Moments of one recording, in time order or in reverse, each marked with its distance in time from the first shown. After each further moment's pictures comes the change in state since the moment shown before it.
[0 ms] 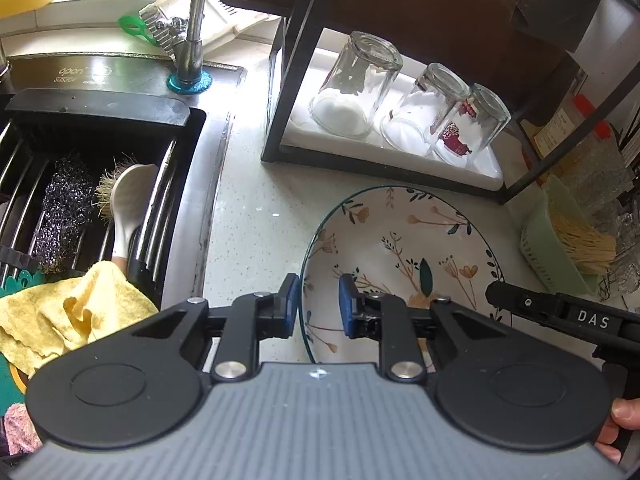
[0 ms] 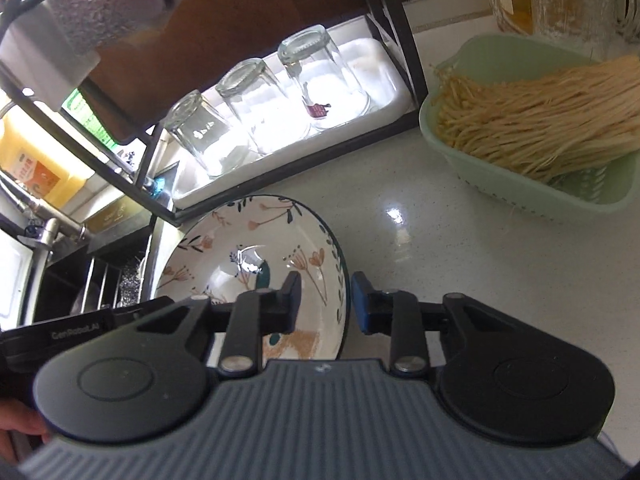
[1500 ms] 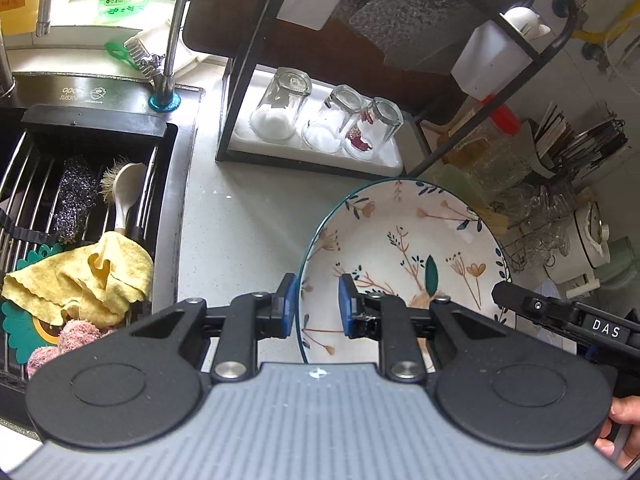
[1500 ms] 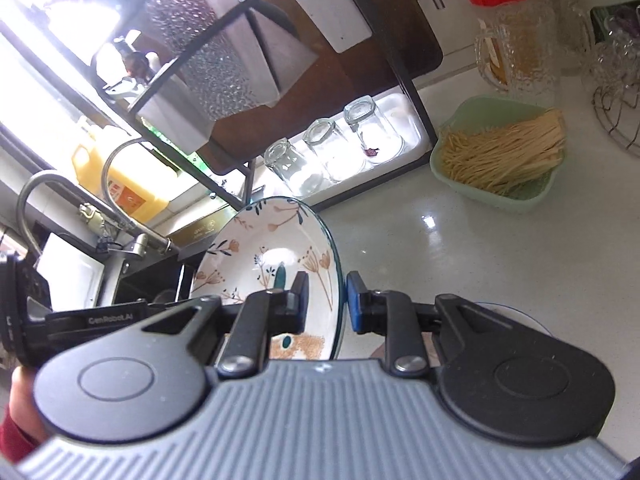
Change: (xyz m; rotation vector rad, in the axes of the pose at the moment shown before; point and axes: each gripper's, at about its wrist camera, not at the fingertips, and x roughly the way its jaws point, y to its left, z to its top) left arm -0.131 -0.032 -0.014 0.013 0.058 -0.141; right arm -0.146 0.012 -0.026 0.027 -0.062 0.129
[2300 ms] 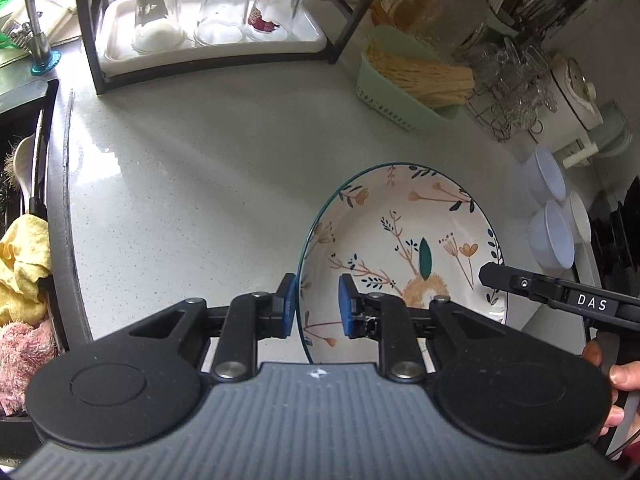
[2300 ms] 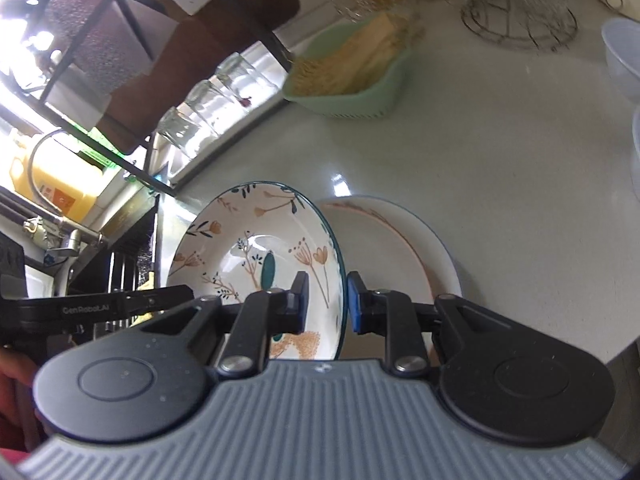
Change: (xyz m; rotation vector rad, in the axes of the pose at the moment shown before) left arm 0.085 -0.057 -0.044 0.280 0.246 -0.048; right arm -0.020 -0.086 -0.078 0.171 0.029 -0.166
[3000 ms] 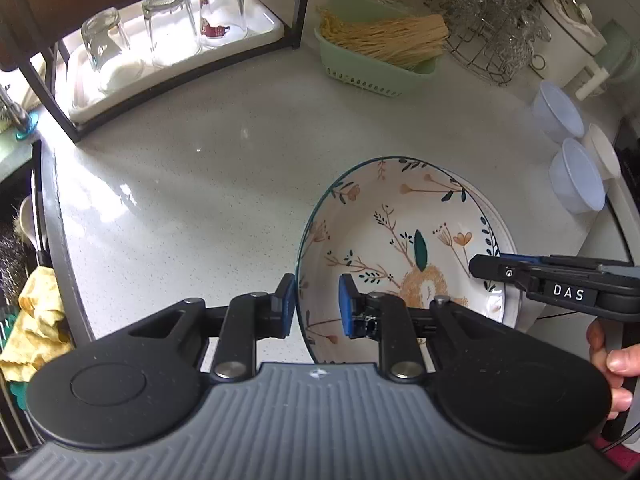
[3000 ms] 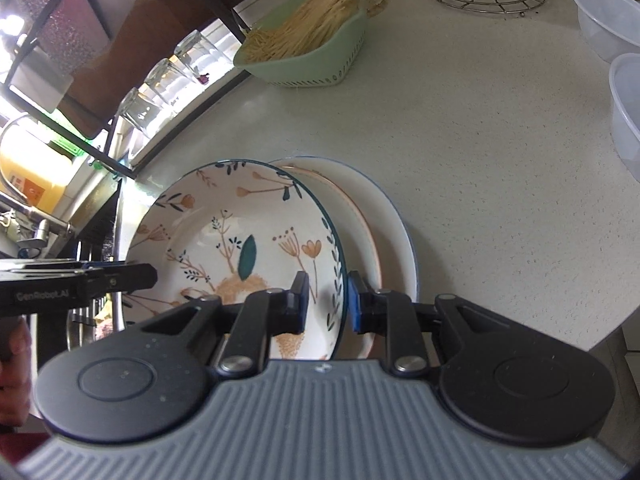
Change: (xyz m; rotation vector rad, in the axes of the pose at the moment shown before) left arm 0.014 -0.049 0.005 0.204 0.044 0.140; right arm 0.017 -0.019 -0.016 -0.001 0.020 -0.069
